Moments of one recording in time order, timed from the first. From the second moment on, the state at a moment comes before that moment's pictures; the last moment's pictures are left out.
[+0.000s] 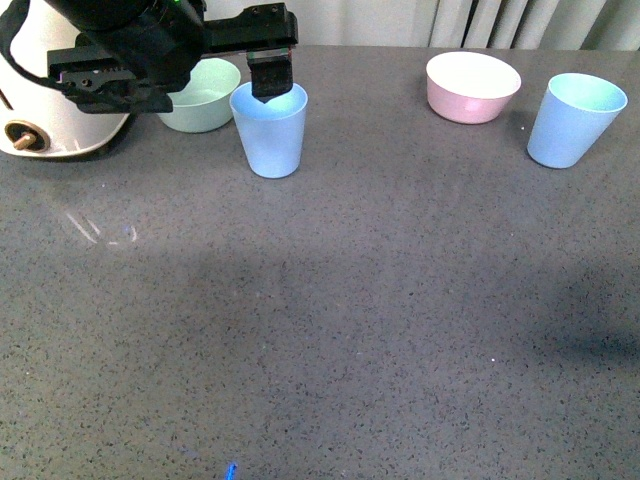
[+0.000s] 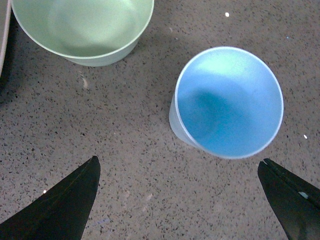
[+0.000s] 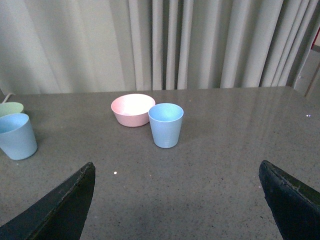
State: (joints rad) left arm -0.36 2.01 1.32 -0.14 -0.08 -0.34; right arm 0.00 0.01 0.02 0.00 0.00 0.00
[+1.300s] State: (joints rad) left arm -0.44 2.20 1.54 -0.32 -0.17 -0.42; right arm 0.00 0.01 0.02 0.00 0.00 0.00
